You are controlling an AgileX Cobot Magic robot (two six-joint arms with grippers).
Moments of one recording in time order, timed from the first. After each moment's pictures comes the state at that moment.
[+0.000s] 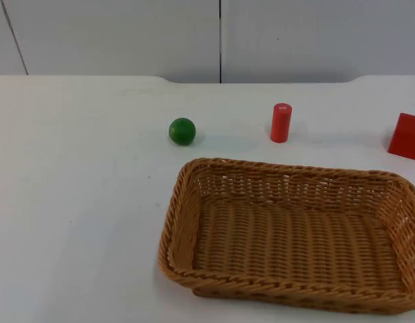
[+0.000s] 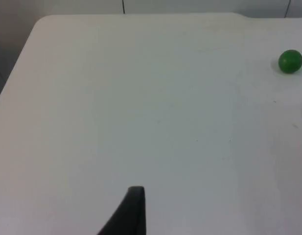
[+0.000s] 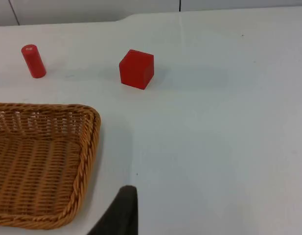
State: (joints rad) right arm -0.02 0.00 -0.51 -0.08 1.08 0.06; left arm 0.01 0.00 -0.50 -0.02 1.07 -0.01
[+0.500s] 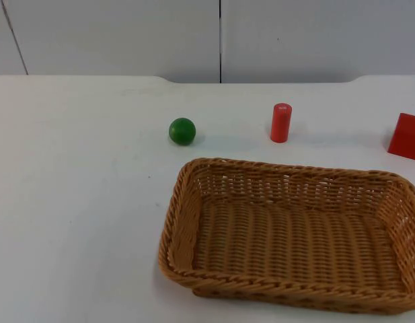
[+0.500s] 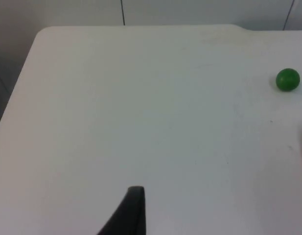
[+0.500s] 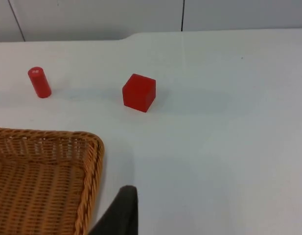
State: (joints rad) right arm -0.02 0.29 -0.71 -0.07 1.03 0.04; left arm 0.01 0.29 -0.68 -0.02 1.01 -0.01
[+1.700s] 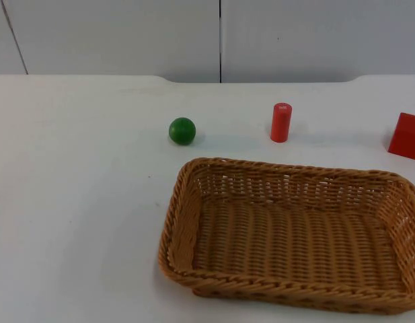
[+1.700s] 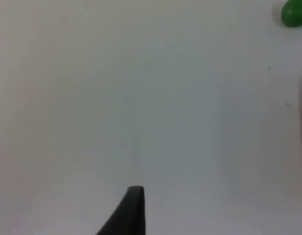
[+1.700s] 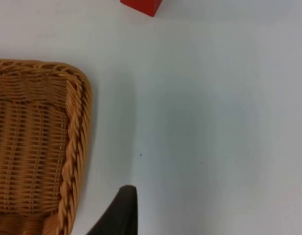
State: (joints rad) right arm -0.02 0.98 -0.78 -0.06 0.86 0.04; left arm 0.01 0.90 -0.73 -0.16 0.82 0.07
